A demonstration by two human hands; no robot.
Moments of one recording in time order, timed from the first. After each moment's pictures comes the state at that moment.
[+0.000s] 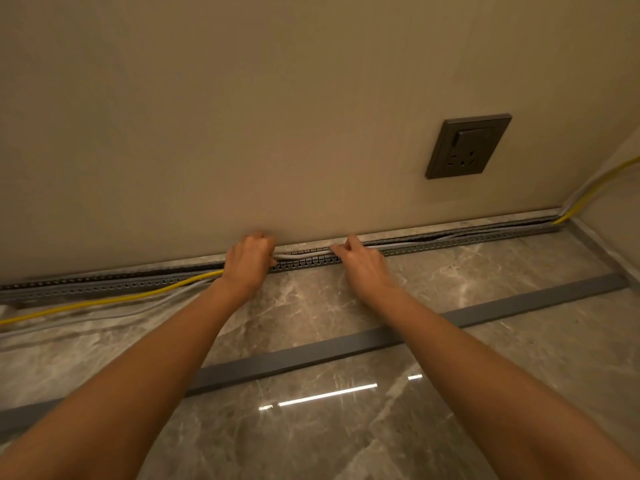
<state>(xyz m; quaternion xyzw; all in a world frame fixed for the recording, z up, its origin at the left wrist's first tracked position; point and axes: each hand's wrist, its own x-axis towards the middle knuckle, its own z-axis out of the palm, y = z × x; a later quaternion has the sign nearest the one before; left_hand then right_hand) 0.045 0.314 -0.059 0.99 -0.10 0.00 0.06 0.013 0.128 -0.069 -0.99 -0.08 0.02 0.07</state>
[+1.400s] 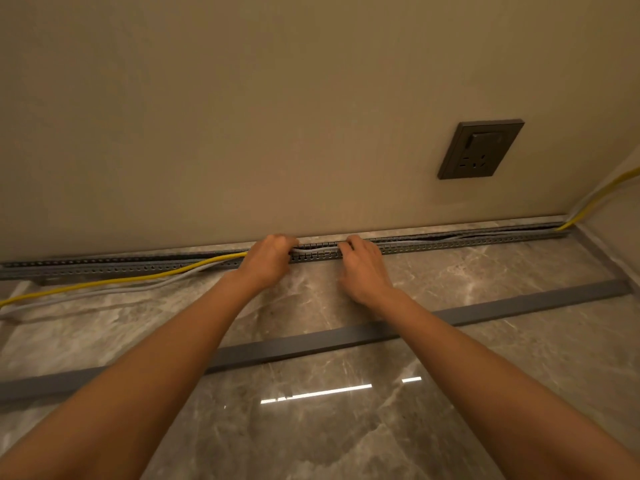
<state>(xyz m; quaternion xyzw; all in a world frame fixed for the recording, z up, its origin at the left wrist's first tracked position) 0.033 0.314 -0.060 0.98 -0.16 -0.05 0.11 -0.002 0.148 -0.069 -0.99 -0.07 0.02 0.11</state>
